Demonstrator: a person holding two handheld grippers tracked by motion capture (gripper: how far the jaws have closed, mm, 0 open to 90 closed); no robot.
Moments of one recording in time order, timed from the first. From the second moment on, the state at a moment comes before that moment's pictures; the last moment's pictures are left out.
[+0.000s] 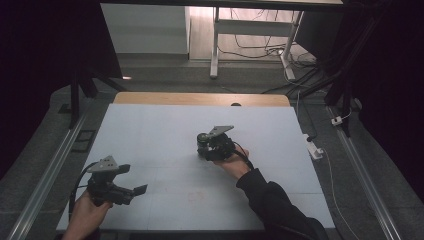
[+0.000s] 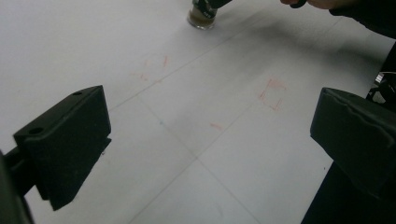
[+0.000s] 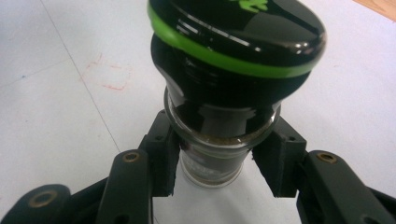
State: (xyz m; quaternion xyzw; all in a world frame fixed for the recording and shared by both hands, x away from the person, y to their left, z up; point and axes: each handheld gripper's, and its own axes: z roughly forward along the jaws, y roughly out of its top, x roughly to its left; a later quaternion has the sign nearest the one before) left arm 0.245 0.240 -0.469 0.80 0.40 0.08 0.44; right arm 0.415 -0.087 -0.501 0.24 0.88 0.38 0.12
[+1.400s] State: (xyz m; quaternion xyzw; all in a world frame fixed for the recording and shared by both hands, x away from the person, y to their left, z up) left arm 0.354 0.146 -0.457 0.84 0.32 0.09 0.43; right arm 0.415 -0.088 -0.501 0.24 0.89 0.38 0.12
